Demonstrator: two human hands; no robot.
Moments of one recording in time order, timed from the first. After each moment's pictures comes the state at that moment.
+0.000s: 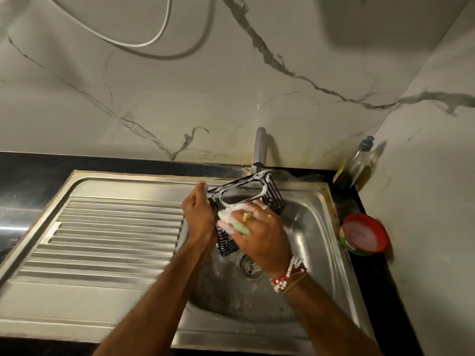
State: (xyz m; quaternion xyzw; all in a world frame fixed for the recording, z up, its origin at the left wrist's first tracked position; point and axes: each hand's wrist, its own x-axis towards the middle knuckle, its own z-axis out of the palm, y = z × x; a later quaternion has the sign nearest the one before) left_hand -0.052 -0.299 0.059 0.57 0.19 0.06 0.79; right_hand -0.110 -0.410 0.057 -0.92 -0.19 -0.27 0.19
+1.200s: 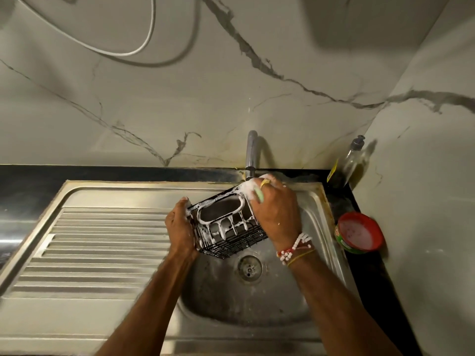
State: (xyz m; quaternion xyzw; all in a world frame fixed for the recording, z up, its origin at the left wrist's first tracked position) left_hand -0.049 -0.270 0.039 0.52 0.22 0.02 0.83; right_hand -0.075 -0.446 0.087 -0.93 -0.02 -0.31 0.20
